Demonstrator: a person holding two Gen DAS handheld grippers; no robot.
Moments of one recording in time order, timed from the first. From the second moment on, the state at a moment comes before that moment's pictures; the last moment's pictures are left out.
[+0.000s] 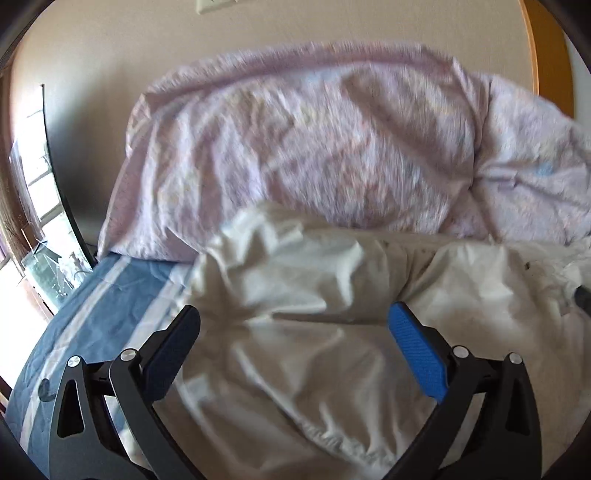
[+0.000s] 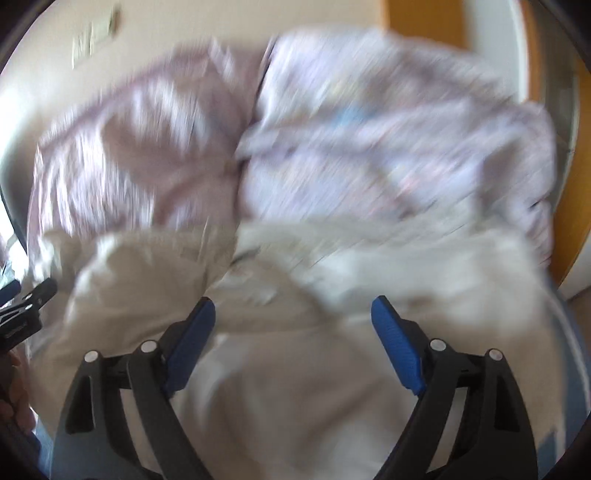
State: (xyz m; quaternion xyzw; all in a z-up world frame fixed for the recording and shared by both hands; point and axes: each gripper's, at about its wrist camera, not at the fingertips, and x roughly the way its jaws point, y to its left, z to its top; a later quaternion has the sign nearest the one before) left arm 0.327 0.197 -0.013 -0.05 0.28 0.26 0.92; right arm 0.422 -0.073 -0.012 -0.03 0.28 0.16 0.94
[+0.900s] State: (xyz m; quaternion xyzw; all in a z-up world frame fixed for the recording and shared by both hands) left arm 0.353 0.281 -0.060 -0.17 0.33 0.28 0.89; right arm 0.528 -0.166 -0.087 0.01 0.39 0.04 0.92
